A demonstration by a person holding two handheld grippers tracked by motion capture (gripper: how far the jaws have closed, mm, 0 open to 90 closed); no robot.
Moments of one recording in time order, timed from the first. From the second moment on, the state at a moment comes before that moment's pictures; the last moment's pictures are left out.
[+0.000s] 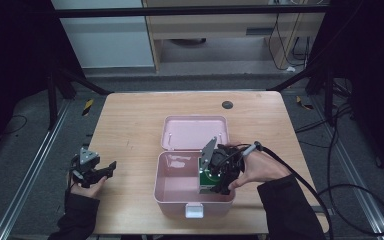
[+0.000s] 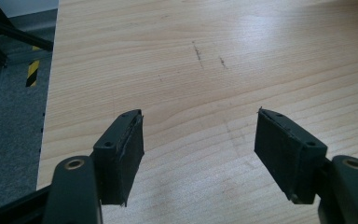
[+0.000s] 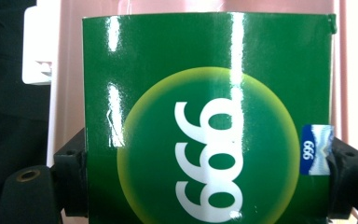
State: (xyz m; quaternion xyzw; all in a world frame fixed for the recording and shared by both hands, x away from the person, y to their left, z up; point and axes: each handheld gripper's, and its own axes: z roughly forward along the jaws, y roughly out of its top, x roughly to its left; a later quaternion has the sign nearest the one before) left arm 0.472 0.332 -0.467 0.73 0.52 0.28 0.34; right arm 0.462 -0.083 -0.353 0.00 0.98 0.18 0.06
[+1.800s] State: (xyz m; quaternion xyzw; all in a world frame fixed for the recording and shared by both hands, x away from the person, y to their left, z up) left arm 0.472 0.328 -0.466 0.74 0.51 0.26 0.34; right arm 0.469 -0.247 -0.392 0.39 0.79 0.41 0.24
